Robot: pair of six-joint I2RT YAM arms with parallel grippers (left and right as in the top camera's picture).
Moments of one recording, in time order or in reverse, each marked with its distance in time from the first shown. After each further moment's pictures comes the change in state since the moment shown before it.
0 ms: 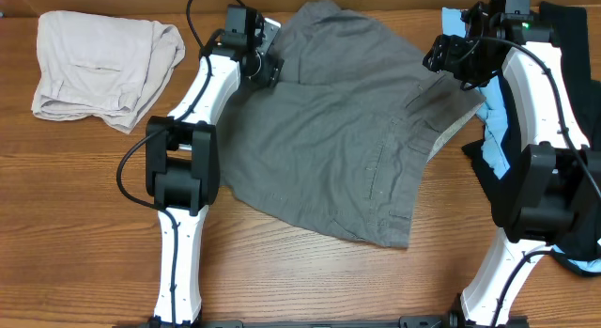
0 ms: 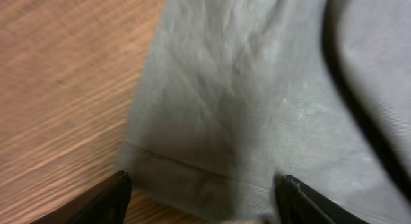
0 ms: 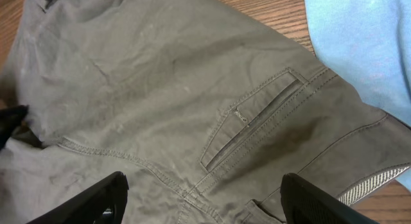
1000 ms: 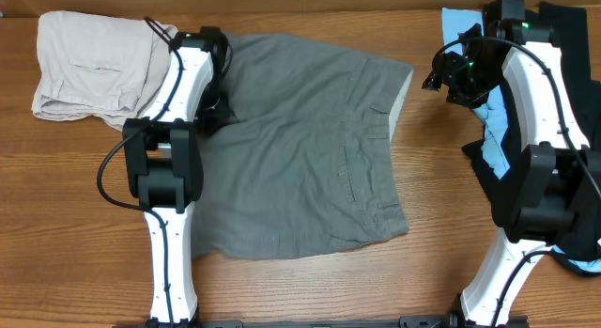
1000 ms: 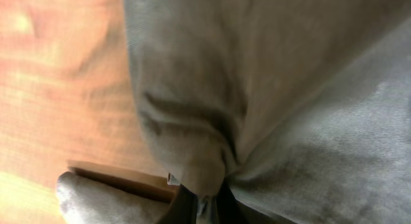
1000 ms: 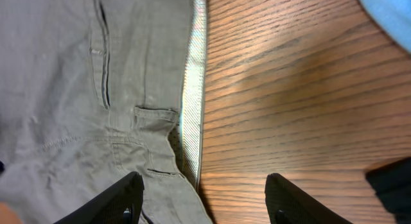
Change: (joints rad) left arm 0.108 -0.007 0.059 -0.805 -0.354 -0.463; right arm 0.000 -0.001 0.000 -0.219 -0.026 0.085
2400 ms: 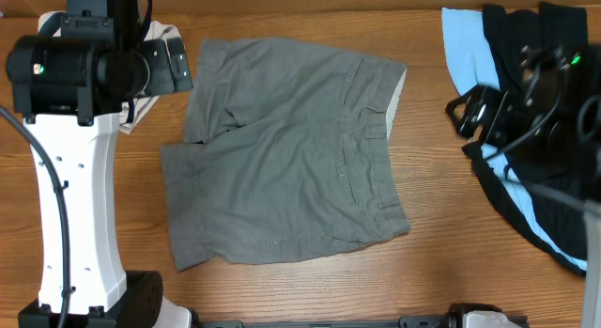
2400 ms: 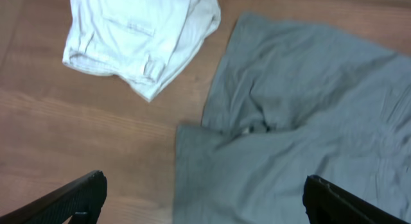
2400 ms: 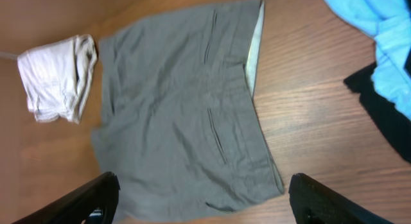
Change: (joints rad) left arm 0.010 -0.797 0.127 -0.218 0.050 -0.011; right arm 0.089 -0.833 -0.171 -0.230 0.016 0.096
